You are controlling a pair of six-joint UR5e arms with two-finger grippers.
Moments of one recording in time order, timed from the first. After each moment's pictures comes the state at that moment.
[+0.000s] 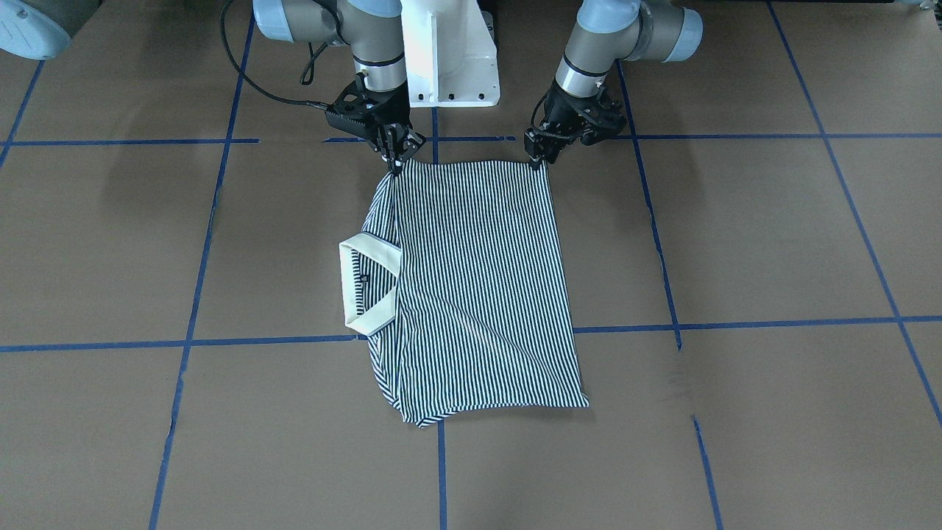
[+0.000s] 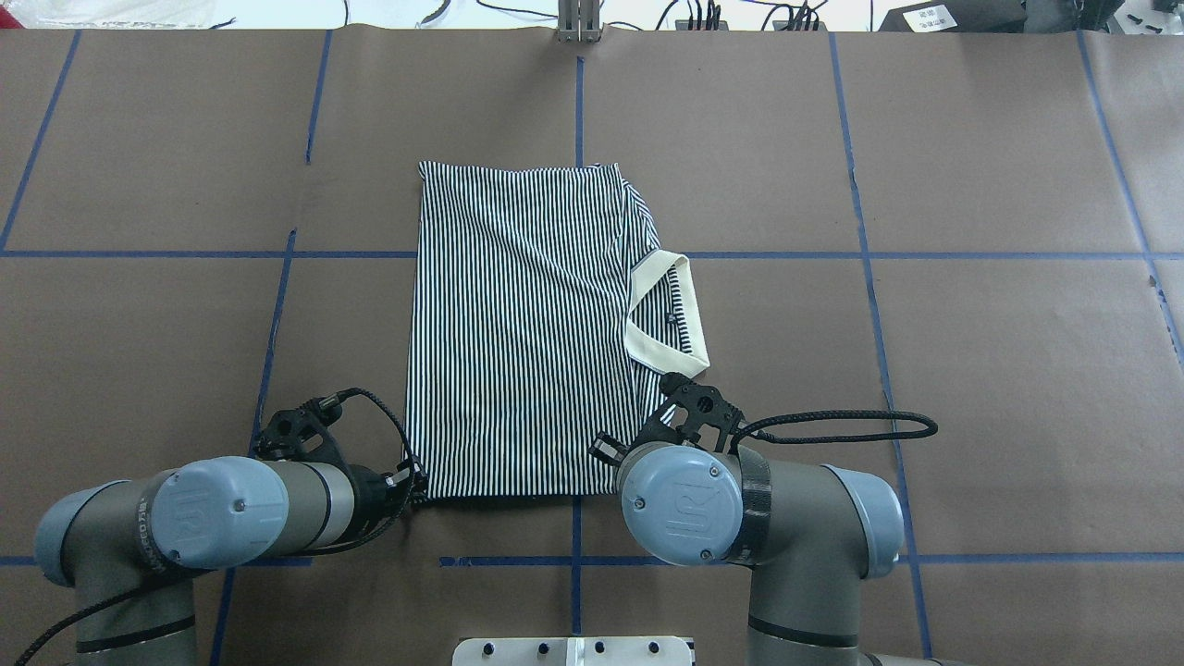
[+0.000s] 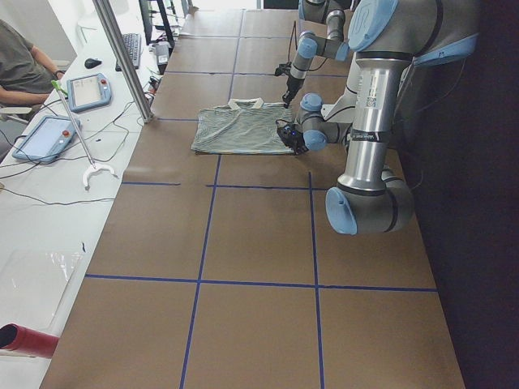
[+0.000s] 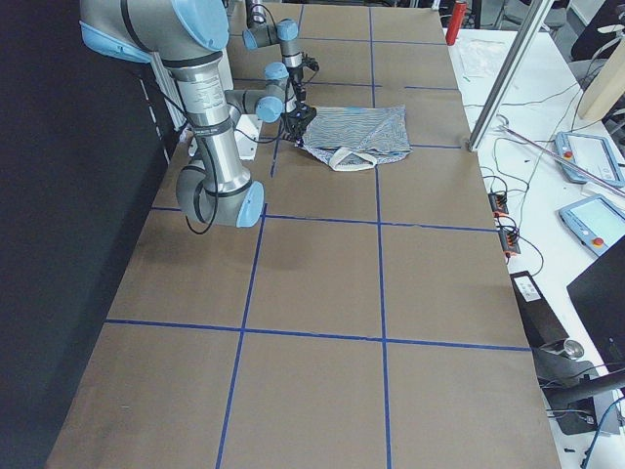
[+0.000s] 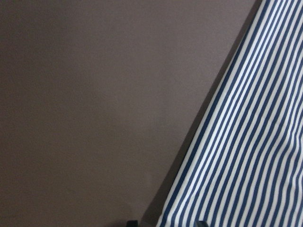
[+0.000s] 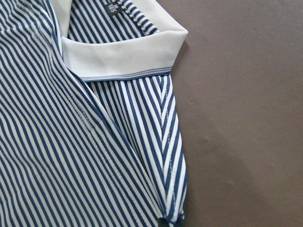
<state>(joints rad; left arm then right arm) -0.25 -1.76 -1.94 -1.99 -1.62 -1.96 0.21 -1.04 1.86 -1.58 1.48 1.98</state>
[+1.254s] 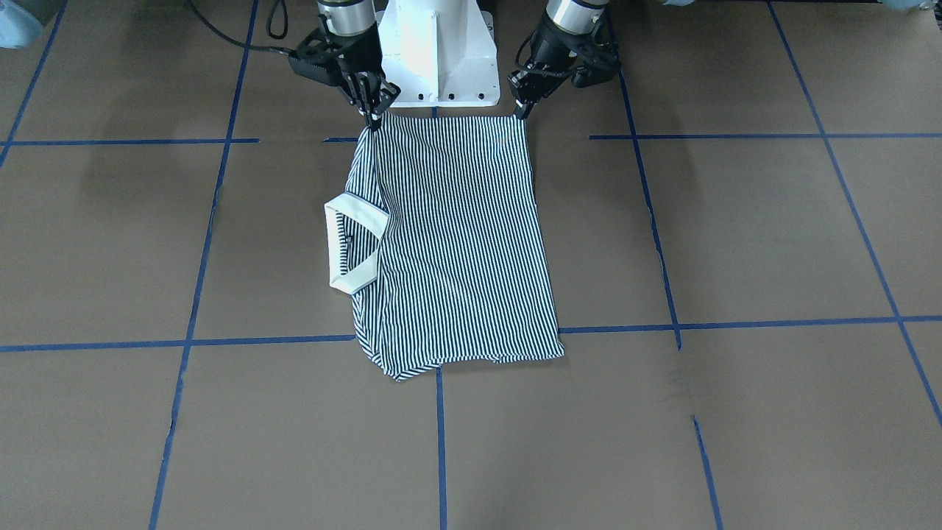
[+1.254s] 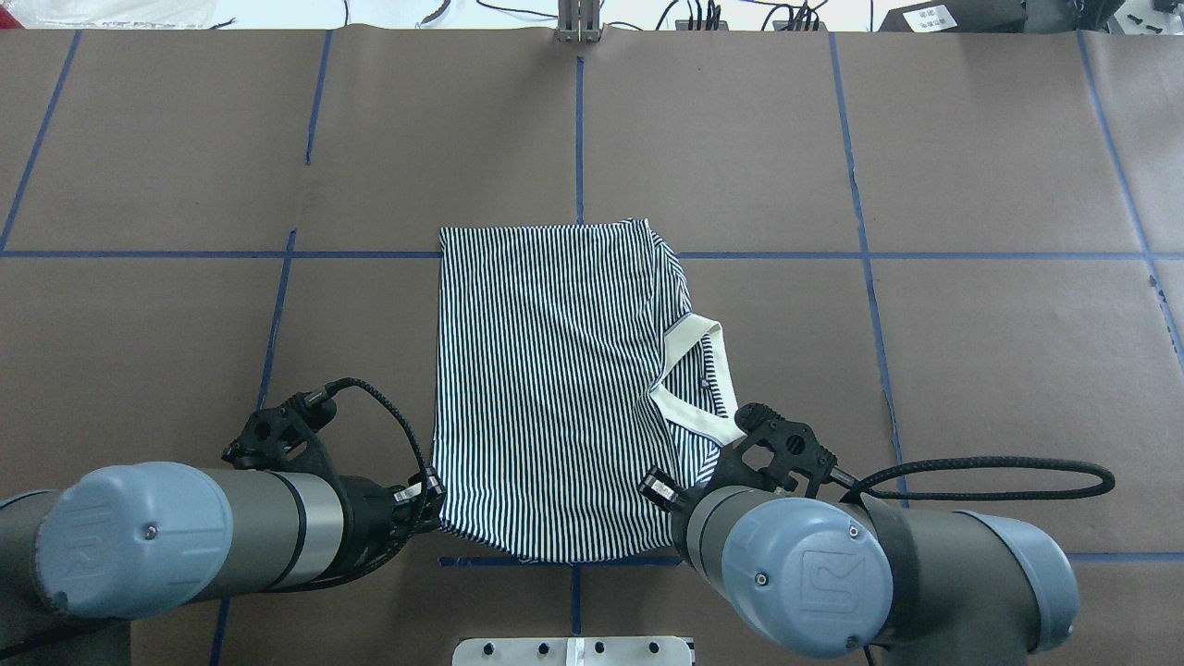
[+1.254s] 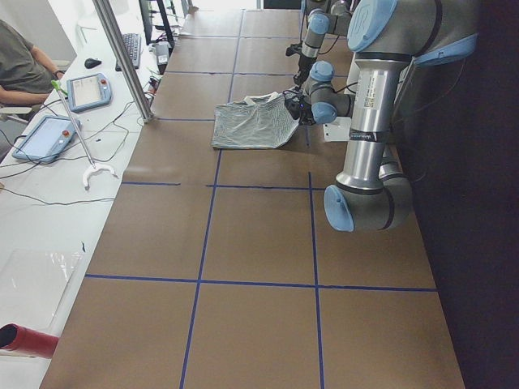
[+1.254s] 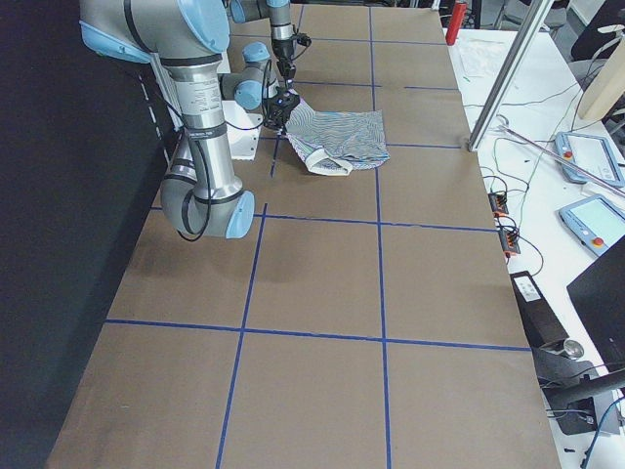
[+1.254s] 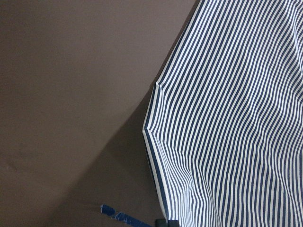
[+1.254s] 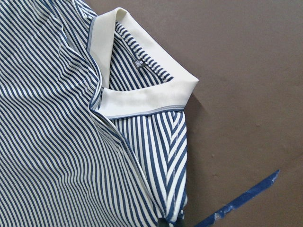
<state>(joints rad) -0.23 -1.84 -2.24 -1.70 -1.66 -2.01 0.16 -1.15 2.19 -1.76 1.48 2.10</state>
